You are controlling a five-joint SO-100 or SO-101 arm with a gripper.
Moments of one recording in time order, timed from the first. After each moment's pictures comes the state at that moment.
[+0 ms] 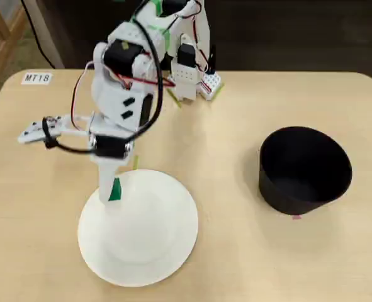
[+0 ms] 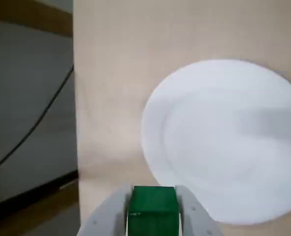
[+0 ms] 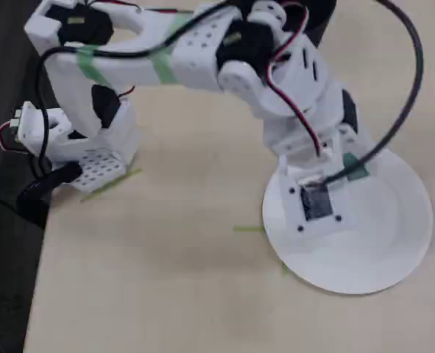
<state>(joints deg) 17.6 90.9 71.9 70.6 -21.1</state>
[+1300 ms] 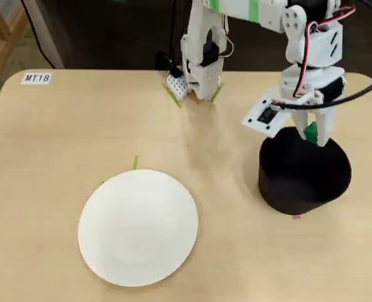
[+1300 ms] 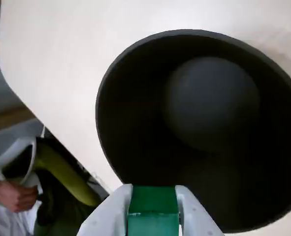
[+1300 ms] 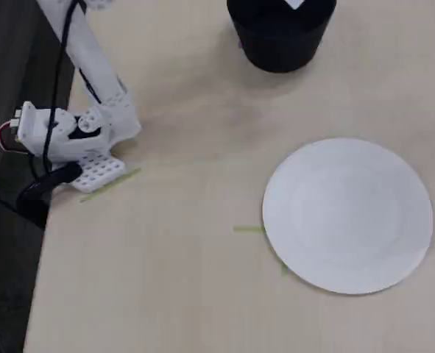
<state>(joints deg) -37.7 89.3 73.5 76.8 -3.8</state>
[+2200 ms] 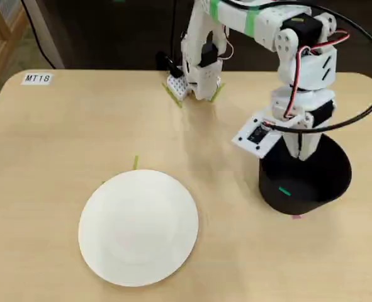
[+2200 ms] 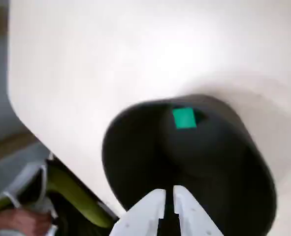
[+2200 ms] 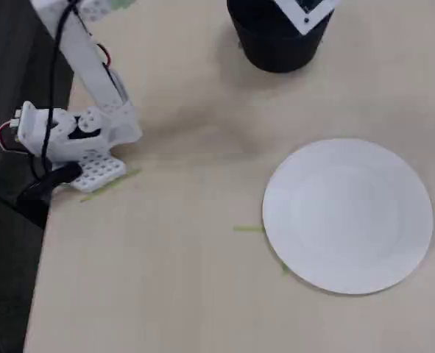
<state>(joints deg) -23.6 96.3 73.7 81.1 -5.8</state>
